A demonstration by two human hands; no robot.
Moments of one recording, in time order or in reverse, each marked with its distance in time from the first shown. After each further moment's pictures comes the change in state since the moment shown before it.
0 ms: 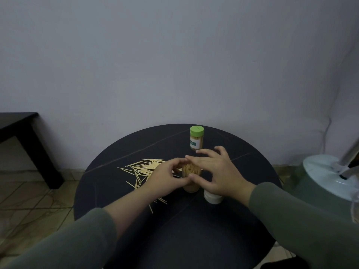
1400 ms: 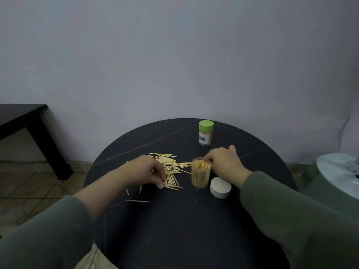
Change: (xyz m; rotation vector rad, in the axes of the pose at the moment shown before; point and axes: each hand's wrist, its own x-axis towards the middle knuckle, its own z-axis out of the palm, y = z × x) left_hand -0.006 -0.028 -0.072 0.485 -0.354 -0.160; right_hand 0.040 0.015 0.024 -0.179 -0.443 0.468
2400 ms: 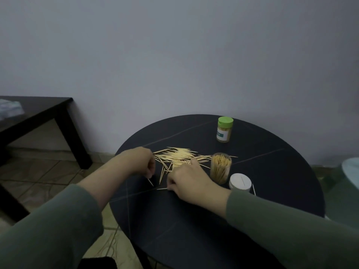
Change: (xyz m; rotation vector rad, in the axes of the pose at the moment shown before) left_hand -0.029 -0.033 -0.022 0.301 -0.078 -0.255; right_hand -0.036 -0.139 0.004 -0.050 -0.099 -0.455
